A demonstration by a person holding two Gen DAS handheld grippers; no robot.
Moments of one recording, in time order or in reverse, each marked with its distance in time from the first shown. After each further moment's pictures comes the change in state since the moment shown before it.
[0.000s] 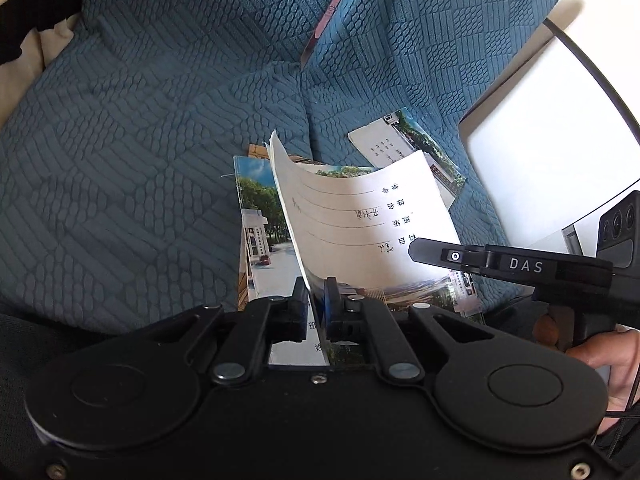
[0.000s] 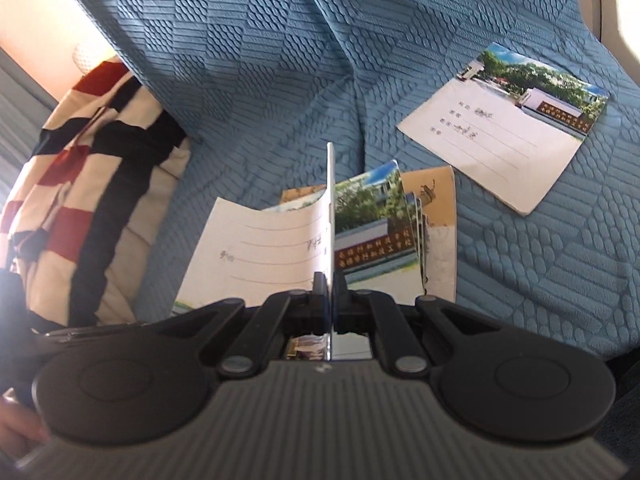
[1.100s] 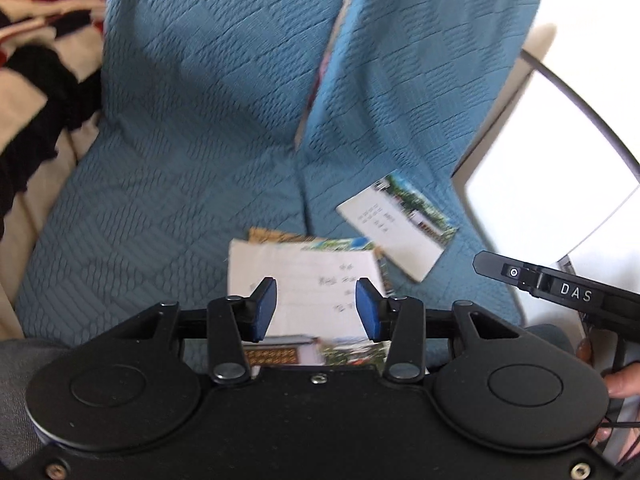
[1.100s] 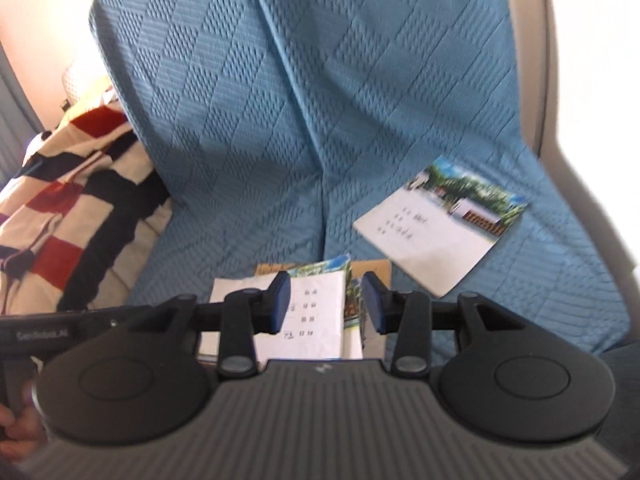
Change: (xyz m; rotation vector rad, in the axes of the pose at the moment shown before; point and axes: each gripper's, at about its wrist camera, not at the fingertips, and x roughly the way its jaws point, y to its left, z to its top) left arm -0.073 -0.067 0.020 0.081 -0.182 0.105; right arm -0.100 0.029 0.000 -0.107 -0.256 -0.169
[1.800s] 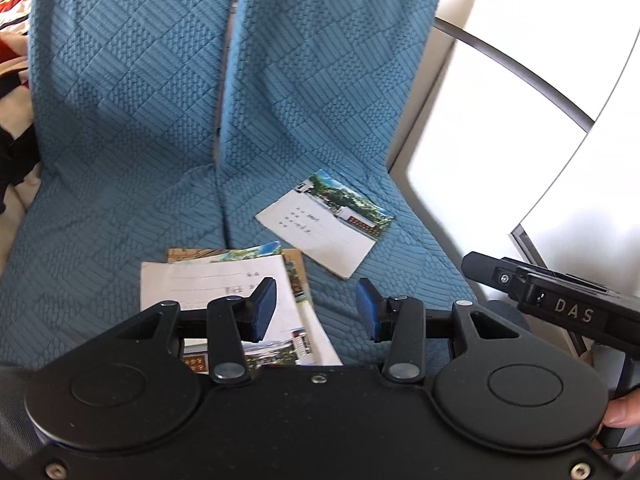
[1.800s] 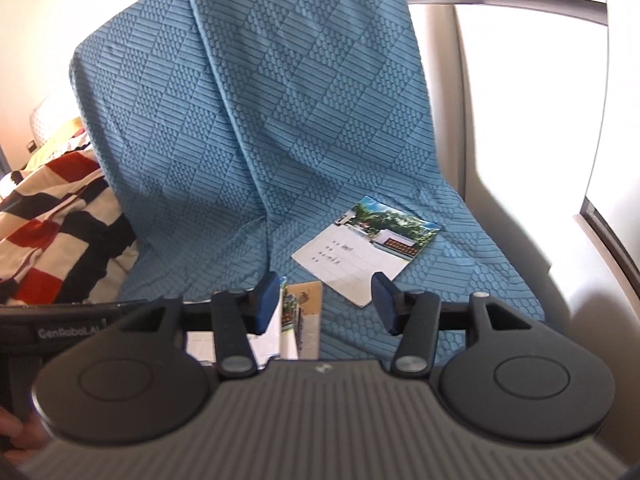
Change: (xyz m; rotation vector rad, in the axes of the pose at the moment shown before) left arm -0.002 -0.100 -0.016 0.158 -0.016 -0.062; right arm -0.078 -0.032 -0.028 0.045 -0.152 -0.144
